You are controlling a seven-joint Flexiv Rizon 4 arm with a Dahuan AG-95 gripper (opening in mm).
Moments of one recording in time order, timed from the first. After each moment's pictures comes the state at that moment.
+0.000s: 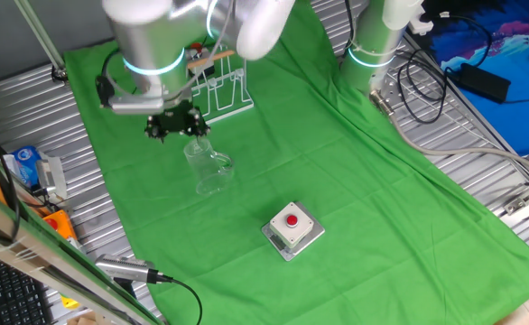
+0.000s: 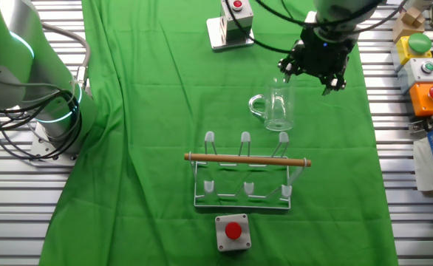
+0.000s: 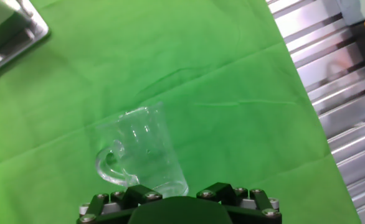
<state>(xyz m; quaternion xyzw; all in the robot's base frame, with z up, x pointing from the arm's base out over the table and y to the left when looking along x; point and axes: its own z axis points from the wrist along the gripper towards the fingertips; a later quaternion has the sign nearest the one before) 0.556 0.026 0.161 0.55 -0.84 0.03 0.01</state>
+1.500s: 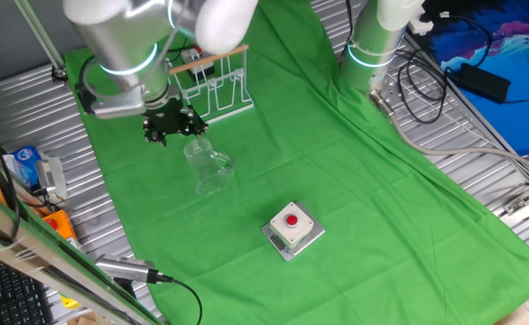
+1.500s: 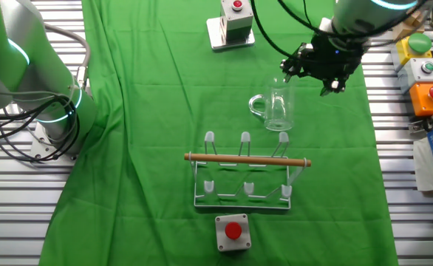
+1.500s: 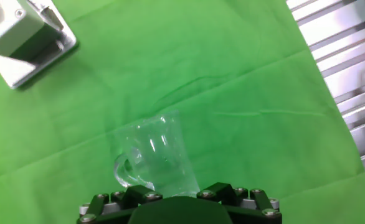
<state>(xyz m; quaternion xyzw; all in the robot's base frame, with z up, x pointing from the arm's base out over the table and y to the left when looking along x) 0.559 0.030 0.153 0.58 -0.81 -0.04 0.05</state>
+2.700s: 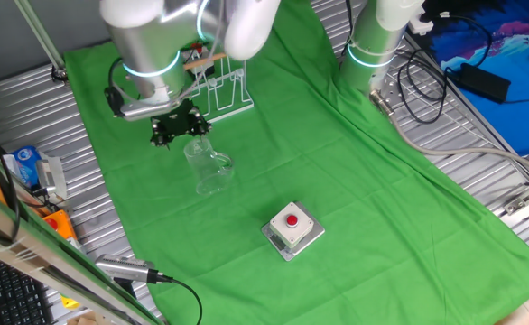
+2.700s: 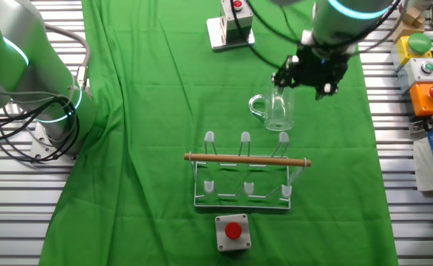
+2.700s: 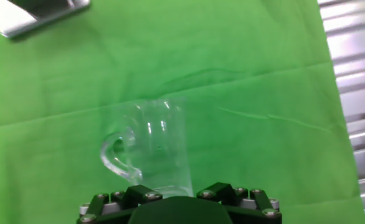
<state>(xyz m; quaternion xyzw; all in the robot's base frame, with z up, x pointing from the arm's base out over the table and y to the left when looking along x) 0.554 0.013 0.106 0.63 -0.77 -0.02 0.01</state>
